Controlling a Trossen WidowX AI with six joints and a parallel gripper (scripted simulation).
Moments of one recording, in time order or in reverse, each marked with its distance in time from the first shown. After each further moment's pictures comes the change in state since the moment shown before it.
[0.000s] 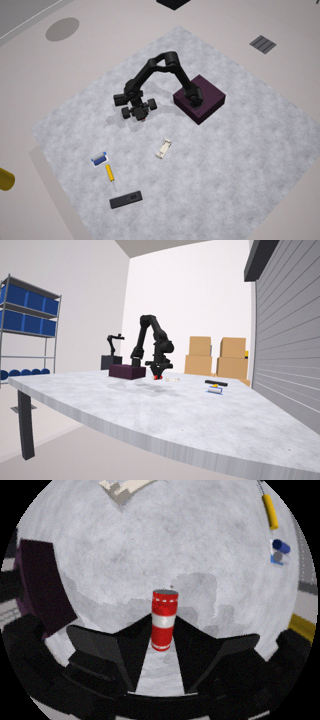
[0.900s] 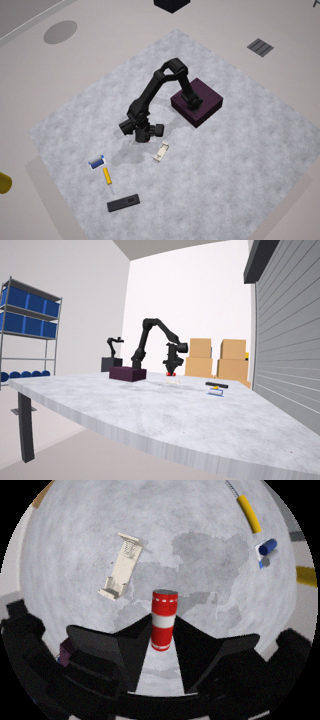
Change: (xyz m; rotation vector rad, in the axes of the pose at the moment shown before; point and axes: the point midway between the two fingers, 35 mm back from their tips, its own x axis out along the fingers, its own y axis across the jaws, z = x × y) arm -0.027 0.015 0.136 0.439 -0.005 -0.001
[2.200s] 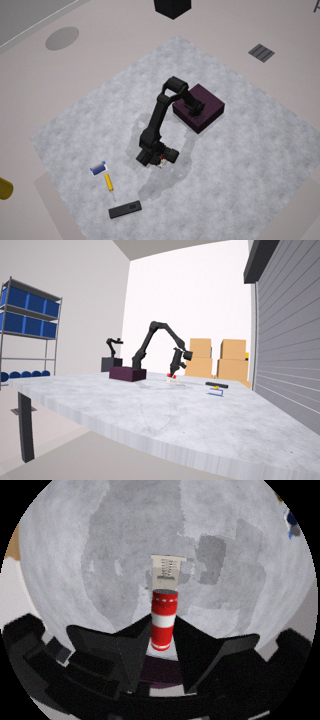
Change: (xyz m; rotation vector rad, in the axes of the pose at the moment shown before) arm 0.021 0.079 0.051 0.391 0.210 0.063
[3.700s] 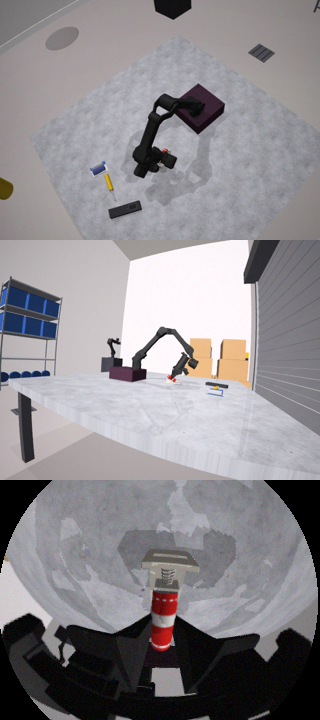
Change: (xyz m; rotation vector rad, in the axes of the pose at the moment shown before) arm 0.018 -0.001 0.013 0.003 0.281 0.013
